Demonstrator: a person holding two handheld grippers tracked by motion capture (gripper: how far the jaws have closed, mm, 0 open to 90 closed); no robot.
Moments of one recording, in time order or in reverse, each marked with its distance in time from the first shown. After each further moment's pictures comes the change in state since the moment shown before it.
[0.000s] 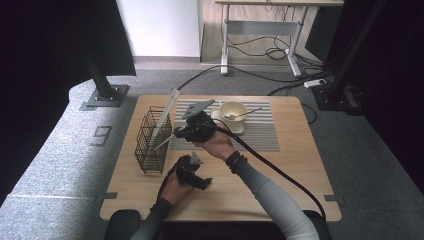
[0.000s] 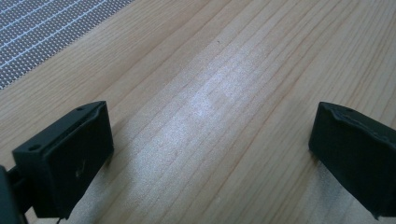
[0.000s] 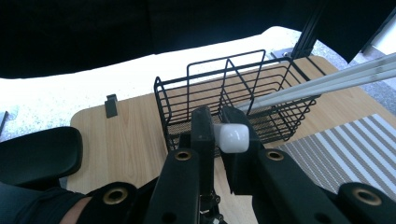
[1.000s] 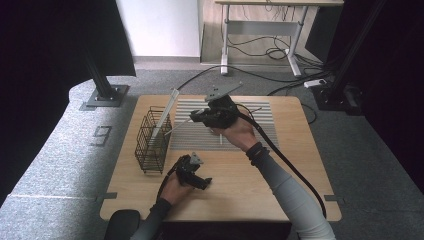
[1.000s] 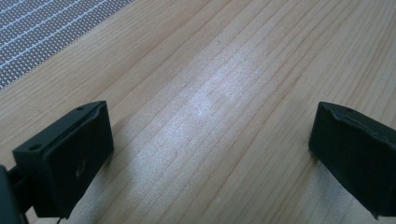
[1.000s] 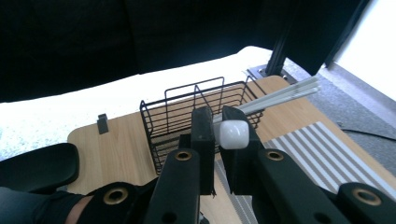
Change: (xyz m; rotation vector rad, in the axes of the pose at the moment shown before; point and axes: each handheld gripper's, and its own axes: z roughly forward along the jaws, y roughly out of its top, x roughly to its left) left arm 0.000 0.000 0.000 -0.002 0.001 -0.002; right arm -0.013 0.021 -0.077 -0.078 -0.078 0.018
